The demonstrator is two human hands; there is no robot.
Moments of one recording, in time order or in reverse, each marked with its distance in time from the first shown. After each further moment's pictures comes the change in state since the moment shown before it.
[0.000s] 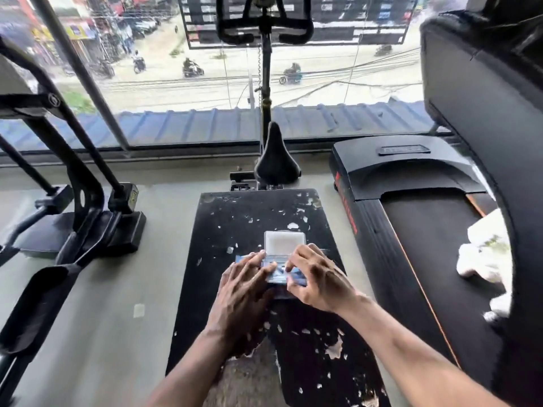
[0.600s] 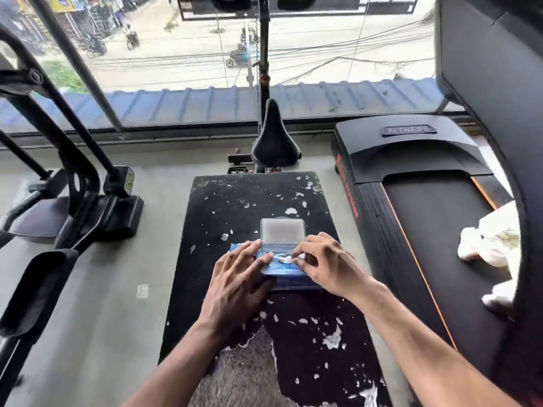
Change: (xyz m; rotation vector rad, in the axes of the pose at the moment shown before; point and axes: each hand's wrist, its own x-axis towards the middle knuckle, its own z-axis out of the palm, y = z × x) left_hand -0.002 0.004 -0.002 0.037 0.018 0.013; right_hand -0.006 0.017 -0.011 0.072 -0.024 0.142
